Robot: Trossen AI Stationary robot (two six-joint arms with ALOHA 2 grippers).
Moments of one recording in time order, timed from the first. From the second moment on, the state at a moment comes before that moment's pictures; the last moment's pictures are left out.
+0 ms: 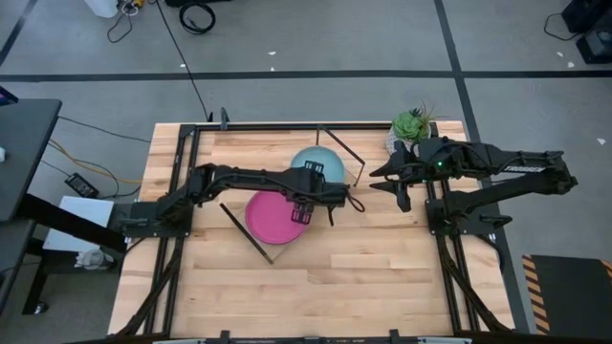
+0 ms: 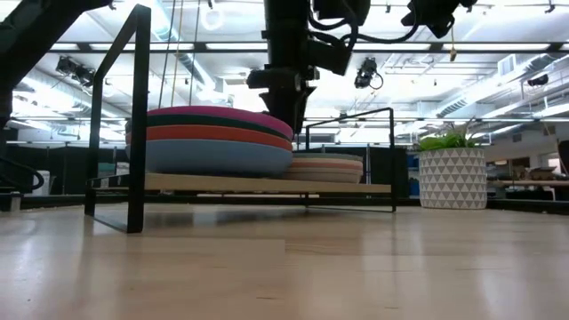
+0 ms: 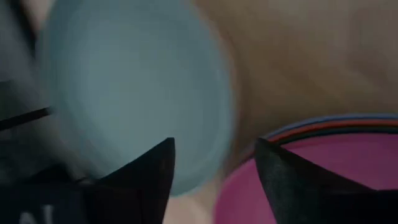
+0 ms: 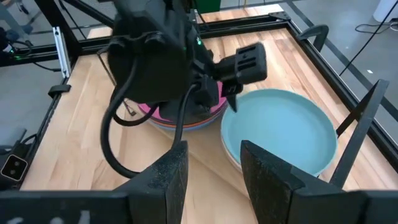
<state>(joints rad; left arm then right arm) -0.02 2.22 2.07 -1.28 -0.45 0.27 -0.01 0.84 0.97 -0.62 0.04 0.11</state>
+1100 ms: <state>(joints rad) -0.14 1.91 2.07 -1.25 -0.20 0.17 0.03 0.51 0.52 -0.21 0.09 0.00</state>
